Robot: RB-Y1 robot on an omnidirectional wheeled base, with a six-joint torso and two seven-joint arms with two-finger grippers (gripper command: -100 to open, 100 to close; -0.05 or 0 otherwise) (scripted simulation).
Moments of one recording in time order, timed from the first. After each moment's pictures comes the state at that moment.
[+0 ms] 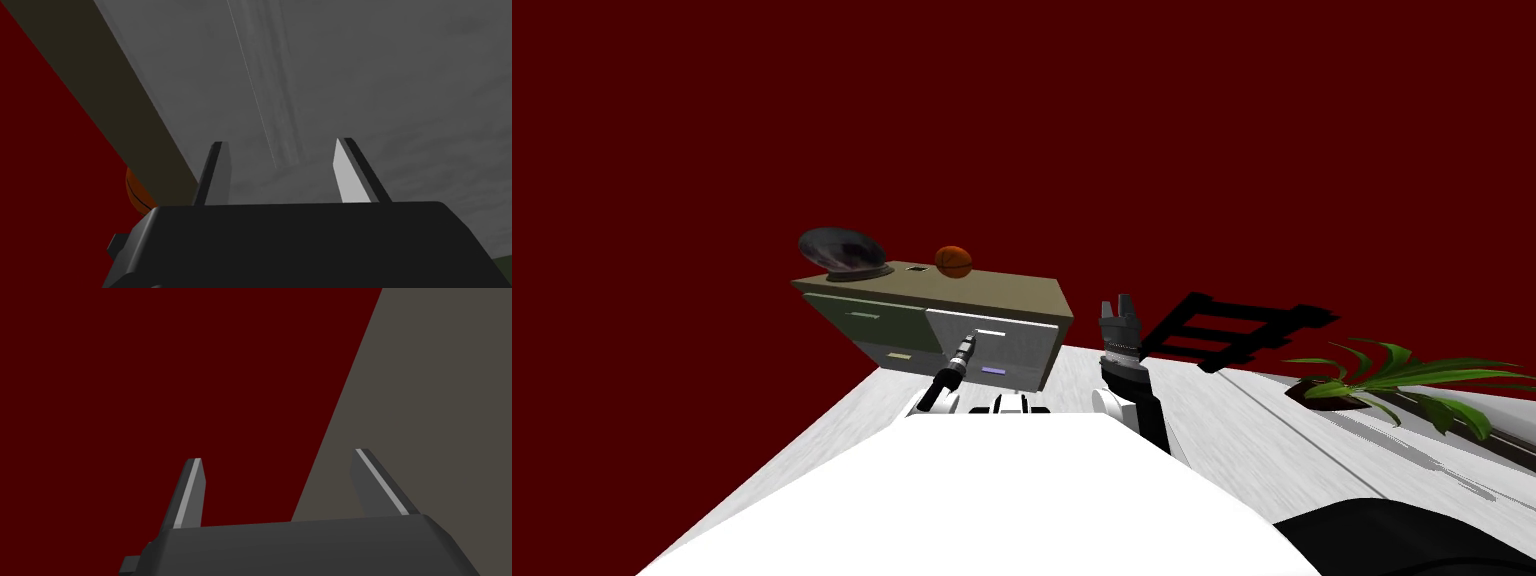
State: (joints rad) left arm 0.31 0.12 -0.15 -1.70 -0.04 -0.08 -0.08; right arm 0.50 -0.02 -0.04 -2.35 -0.04 -0.47 0.14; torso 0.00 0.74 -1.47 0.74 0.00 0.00
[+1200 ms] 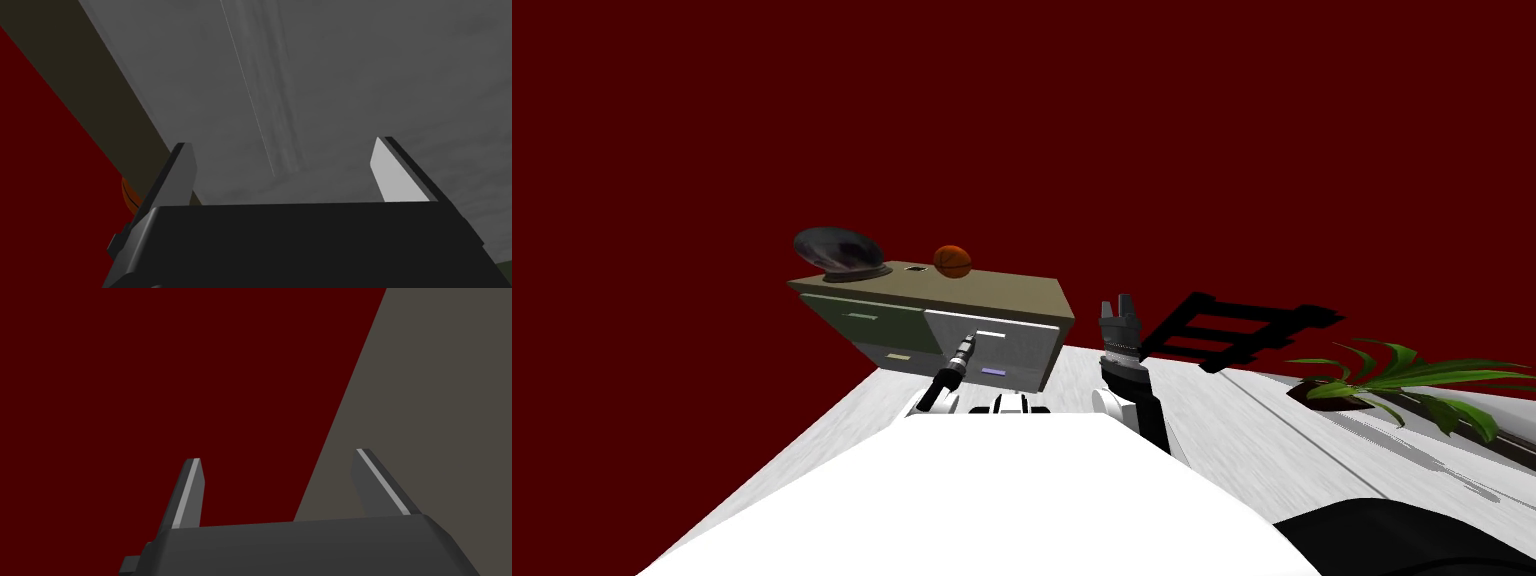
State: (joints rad) left arm 0.31 0.12 -0.15 -1.71 -0.04 -0.08 -0.08; right arm 0.50 -0.02 -0.04 -2.36 -0.04 -0.47 0.14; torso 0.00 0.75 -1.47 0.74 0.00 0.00
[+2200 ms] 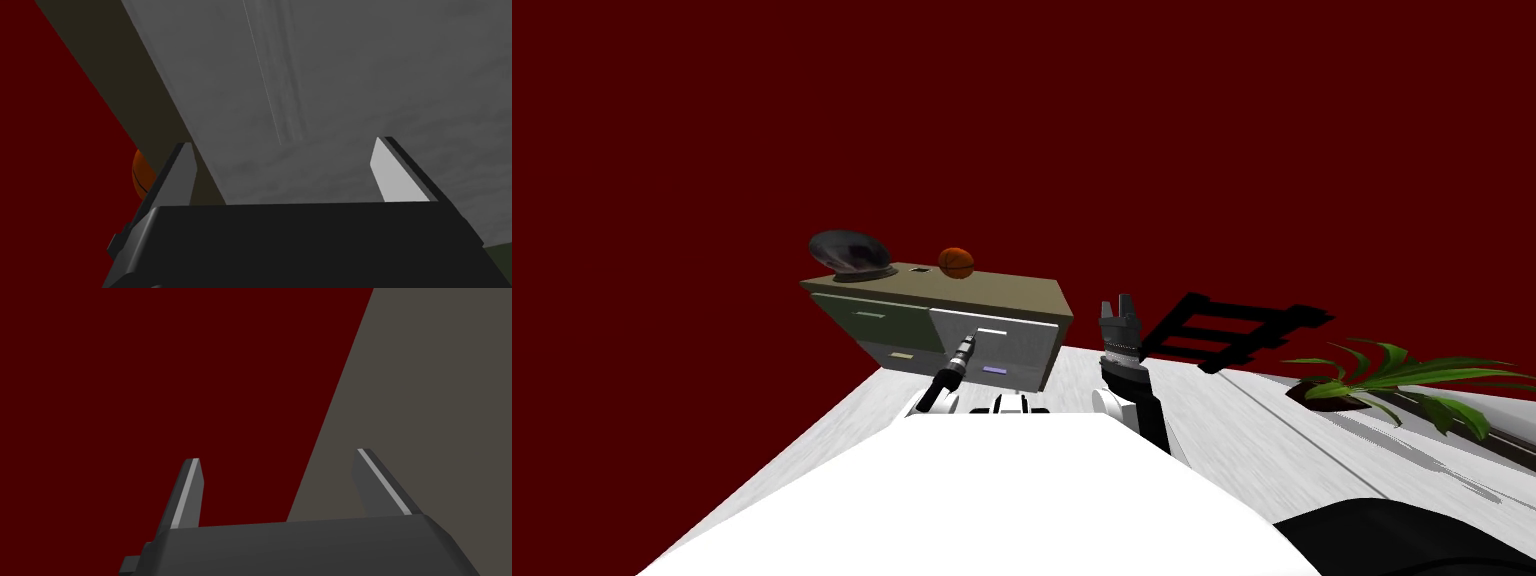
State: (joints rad) left arm 0.31 0.12 -0.15 -1.71 -0.04 -0.08 -0.08; right arm 0.50 -0.02 -0.04 -2.36 -0.04 -0.47 0.14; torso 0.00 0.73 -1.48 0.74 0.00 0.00
